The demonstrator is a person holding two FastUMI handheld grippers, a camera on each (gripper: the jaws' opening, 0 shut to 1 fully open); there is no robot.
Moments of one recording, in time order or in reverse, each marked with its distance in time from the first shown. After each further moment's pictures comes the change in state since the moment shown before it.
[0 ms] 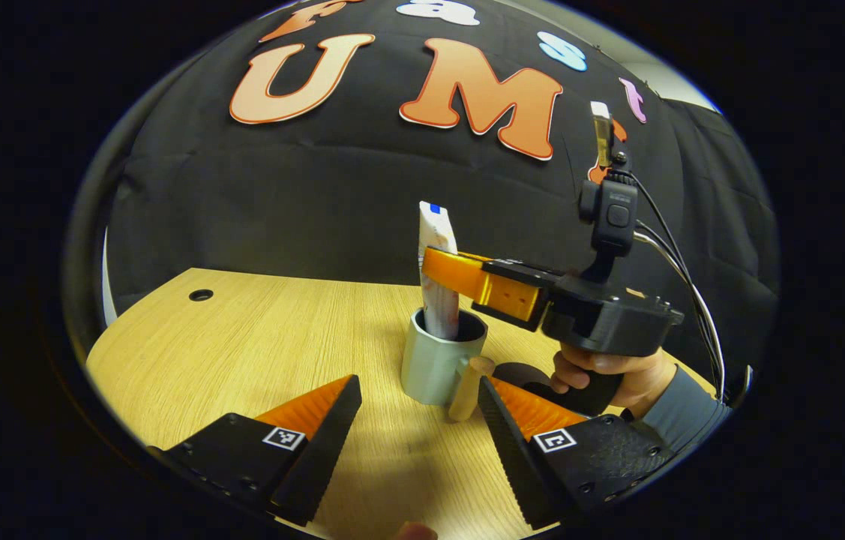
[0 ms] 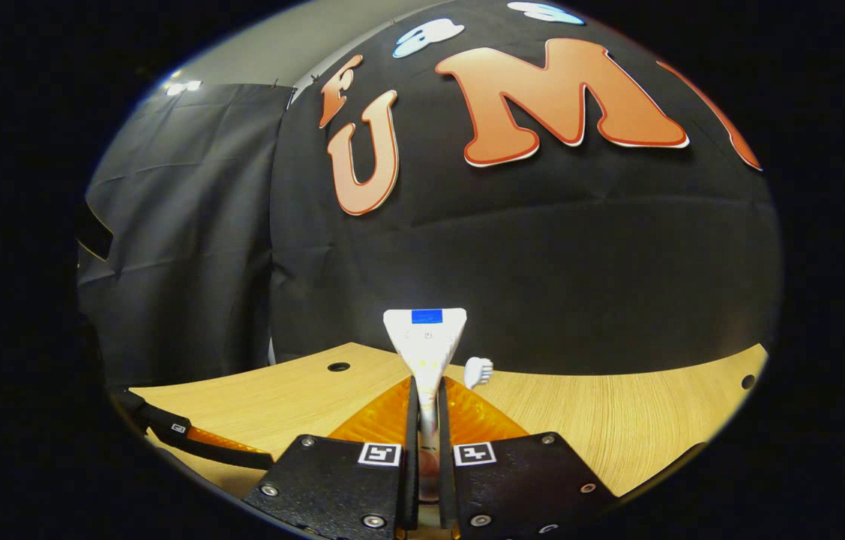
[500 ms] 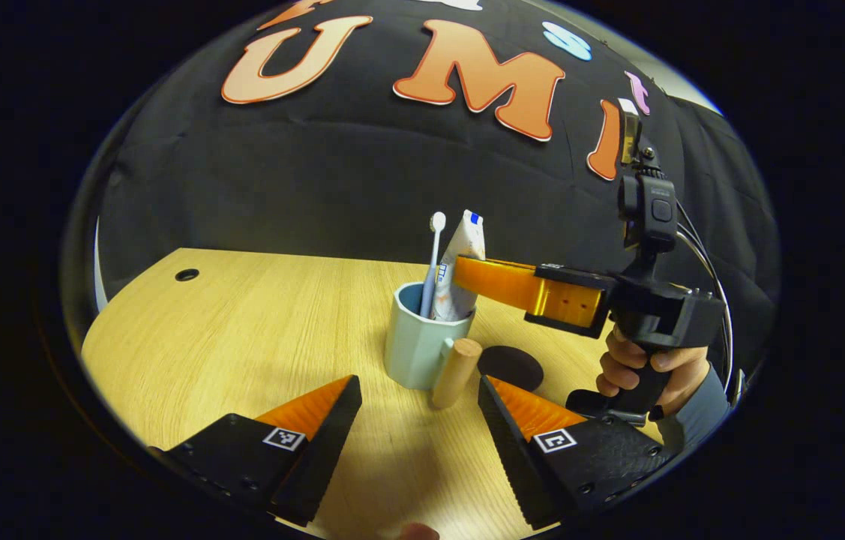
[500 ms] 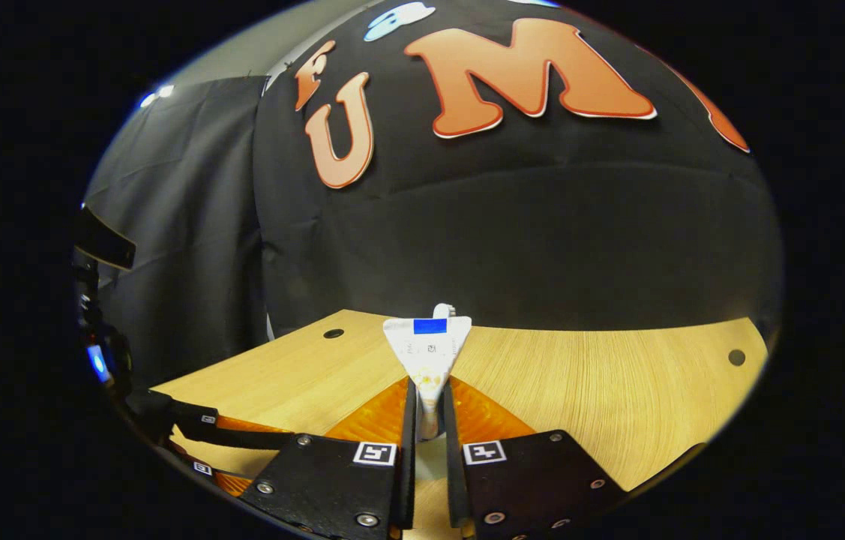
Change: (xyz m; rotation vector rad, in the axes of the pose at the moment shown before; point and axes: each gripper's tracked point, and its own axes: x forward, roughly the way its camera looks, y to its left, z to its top) left arm 0.009 -0.015 -0.016 -0.017 0.105 -0.018; right arm -0.053 -0.020 -0.017 0.085 0.156 -0.034
